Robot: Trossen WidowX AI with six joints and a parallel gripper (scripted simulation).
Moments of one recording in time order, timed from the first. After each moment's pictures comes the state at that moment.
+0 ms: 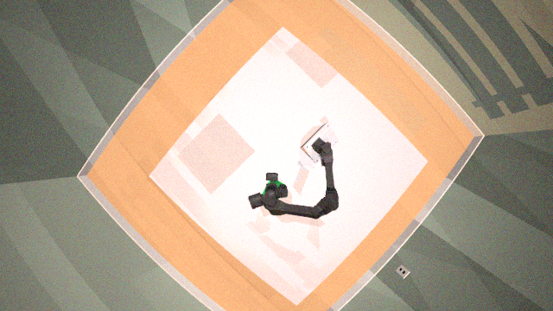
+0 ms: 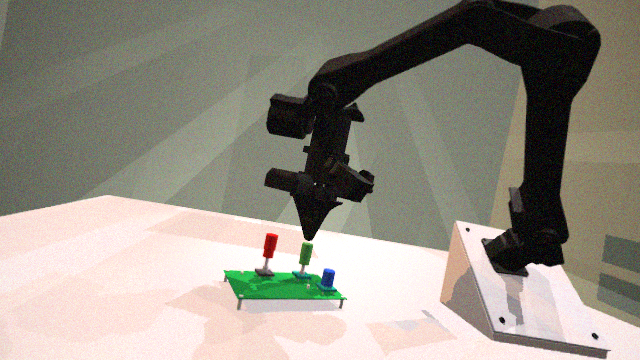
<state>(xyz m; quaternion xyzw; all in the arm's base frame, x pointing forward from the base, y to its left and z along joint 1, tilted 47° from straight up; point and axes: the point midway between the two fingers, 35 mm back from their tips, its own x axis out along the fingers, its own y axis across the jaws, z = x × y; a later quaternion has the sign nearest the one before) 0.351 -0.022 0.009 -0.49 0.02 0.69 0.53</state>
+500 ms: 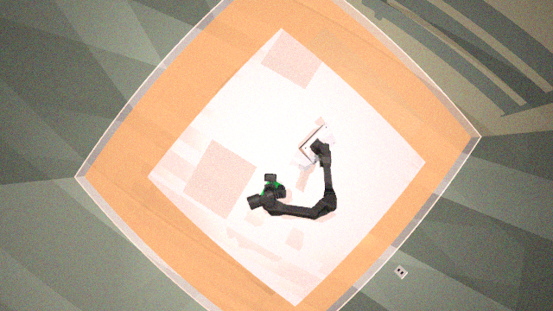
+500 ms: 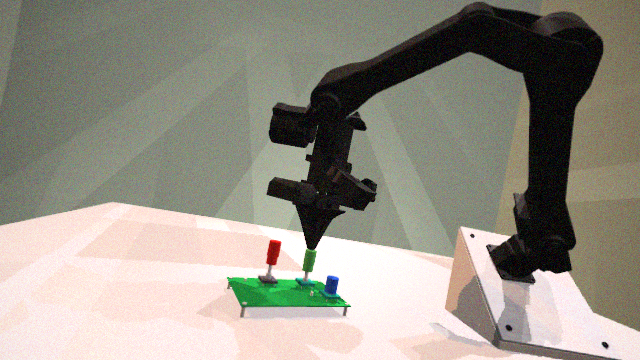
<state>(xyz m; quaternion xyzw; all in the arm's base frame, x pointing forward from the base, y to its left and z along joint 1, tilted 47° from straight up) 0.351 -0.020 0.006 -0.49 0.02 0.69 0.53</state>
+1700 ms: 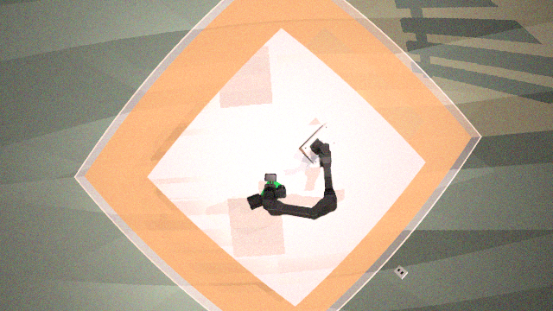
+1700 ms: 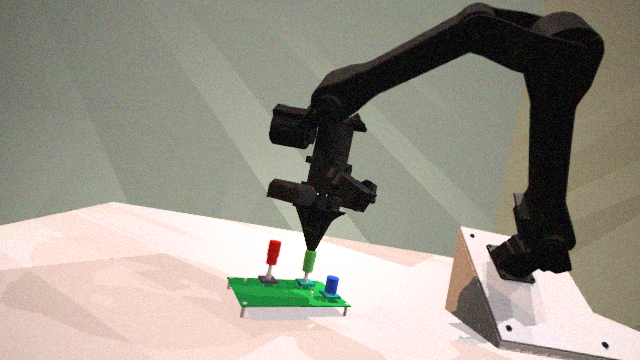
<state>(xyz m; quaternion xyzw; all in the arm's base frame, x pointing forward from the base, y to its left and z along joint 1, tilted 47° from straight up) 0.351 -0.018 0.004 -0.49 0.02 0.69 0.54</state>
